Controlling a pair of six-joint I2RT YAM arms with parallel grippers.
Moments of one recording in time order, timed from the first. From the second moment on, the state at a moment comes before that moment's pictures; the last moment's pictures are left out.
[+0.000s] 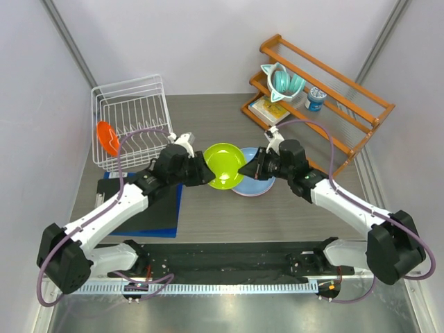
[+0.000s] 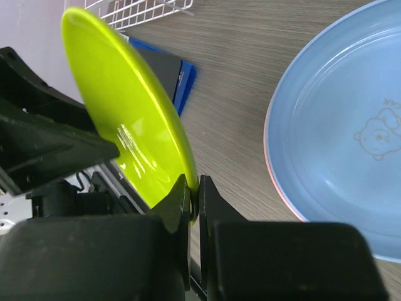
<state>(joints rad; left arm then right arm) -0.65 1.15 0.86 -0.30 0.07 -0.67 0.51 1.24 0.74 0.06 -0.41 0.65</state>
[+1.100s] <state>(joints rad) -0.66 0.86 0.86 -0.41 -0.91 -0.36 0.29 1.51 0.80 -0.15 -0.24 0.62</state>
